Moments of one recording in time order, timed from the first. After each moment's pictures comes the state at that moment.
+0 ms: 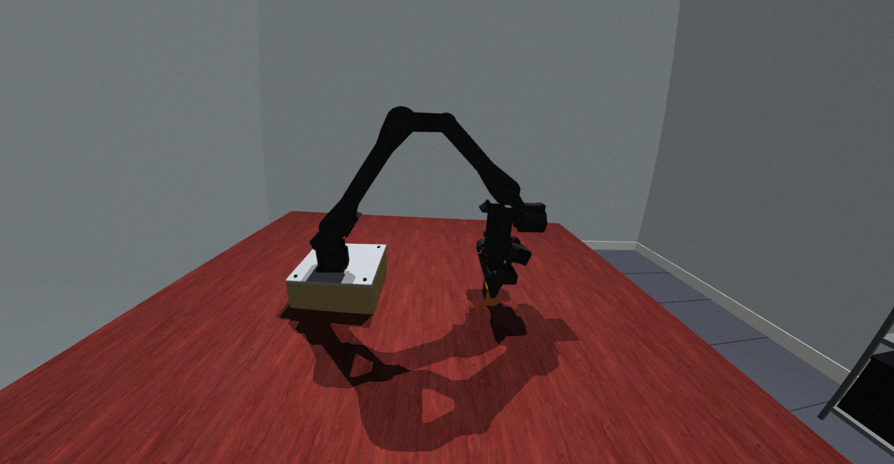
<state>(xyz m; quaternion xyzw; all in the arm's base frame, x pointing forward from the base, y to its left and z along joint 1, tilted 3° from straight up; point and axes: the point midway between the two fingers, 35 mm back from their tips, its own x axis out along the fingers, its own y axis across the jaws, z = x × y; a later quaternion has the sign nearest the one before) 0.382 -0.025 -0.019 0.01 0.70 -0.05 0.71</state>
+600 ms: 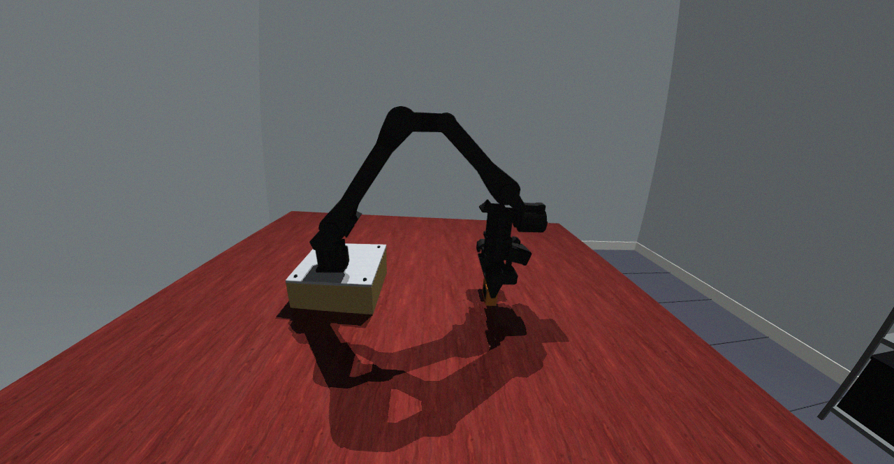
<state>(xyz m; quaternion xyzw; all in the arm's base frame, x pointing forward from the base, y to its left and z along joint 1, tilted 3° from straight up) 0.383 -0.025 -0.018 0.01 0.70 -0.05 0.71</state>
